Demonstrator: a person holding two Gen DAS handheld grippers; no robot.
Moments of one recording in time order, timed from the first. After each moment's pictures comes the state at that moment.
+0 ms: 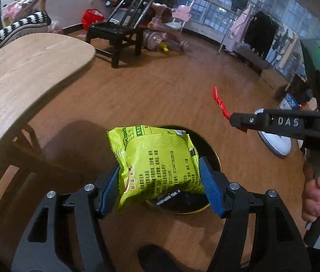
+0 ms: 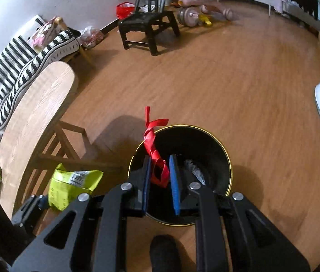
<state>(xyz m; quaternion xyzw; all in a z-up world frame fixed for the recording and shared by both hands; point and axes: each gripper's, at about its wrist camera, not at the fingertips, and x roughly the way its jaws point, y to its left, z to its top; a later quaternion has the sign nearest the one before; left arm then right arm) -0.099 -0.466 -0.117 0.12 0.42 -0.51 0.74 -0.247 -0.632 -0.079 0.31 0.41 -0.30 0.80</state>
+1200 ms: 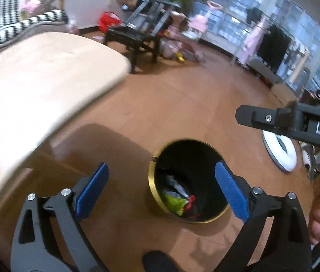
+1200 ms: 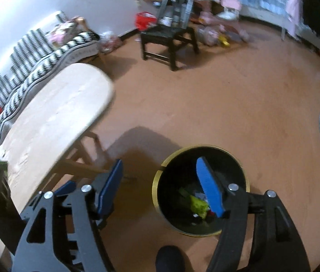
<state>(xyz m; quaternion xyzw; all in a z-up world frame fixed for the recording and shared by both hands) -0.059 -0.429 -0.094 0.09 0.42 -0.46 0.78 -0.189 -0.569 -0.034 0.25 0.39 -0.27 0.85</state>
